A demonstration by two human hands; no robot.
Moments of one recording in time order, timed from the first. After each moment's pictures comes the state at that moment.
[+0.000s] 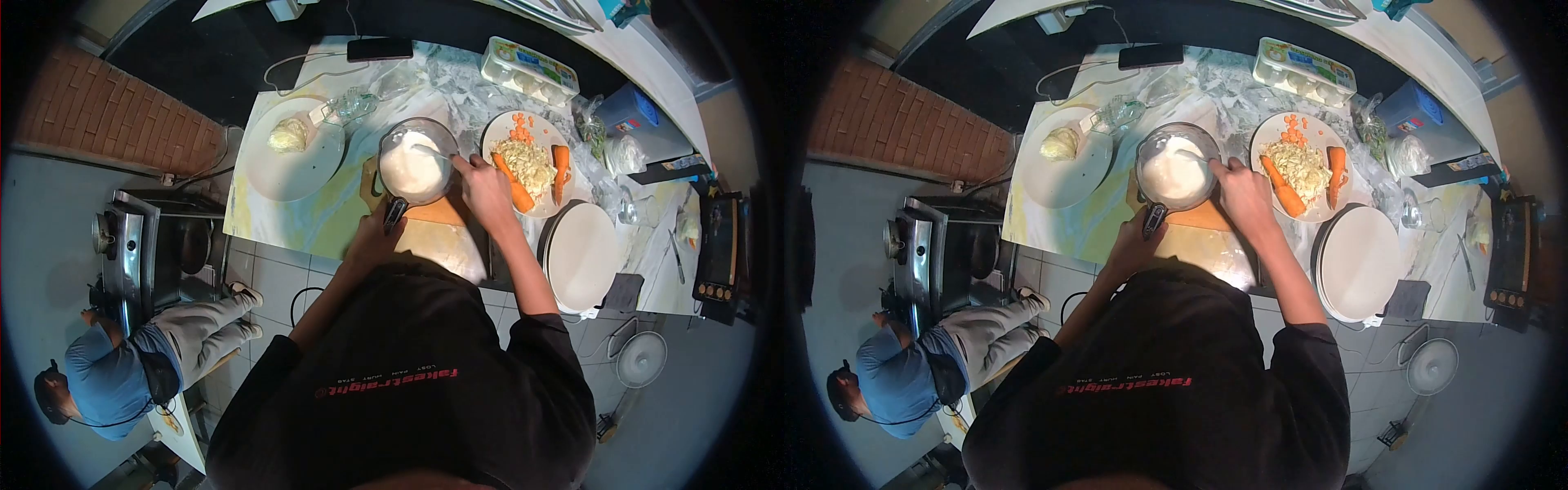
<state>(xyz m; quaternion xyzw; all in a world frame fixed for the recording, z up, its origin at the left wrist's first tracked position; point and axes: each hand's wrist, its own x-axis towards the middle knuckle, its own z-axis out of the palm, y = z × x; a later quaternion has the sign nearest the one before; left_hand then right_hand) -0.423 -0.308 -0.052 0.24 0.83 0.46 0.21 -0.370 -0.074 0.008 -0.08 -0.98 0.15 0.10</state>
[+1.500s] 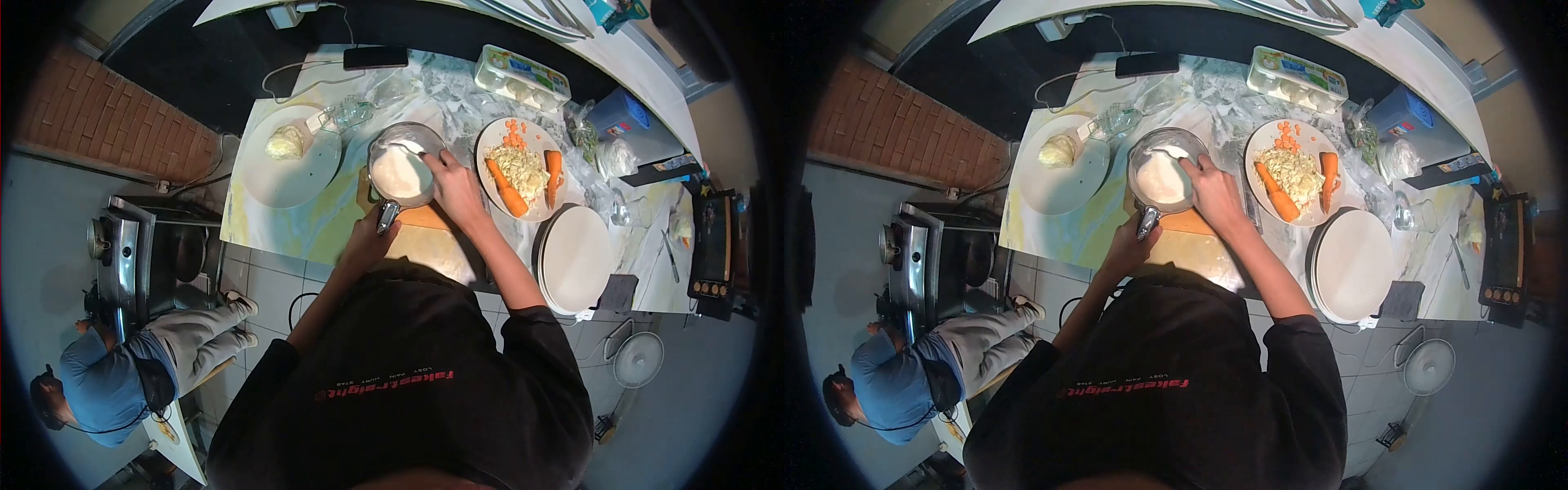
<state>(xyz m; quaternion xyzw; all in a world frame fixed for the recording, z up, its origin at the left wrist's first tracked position) -0.431 -0.310 -0.053 0.24 0.82 0.47 0.22 -0.398 -0.095 -0.011 -0.05 -0.96 0.21 0.15</state>
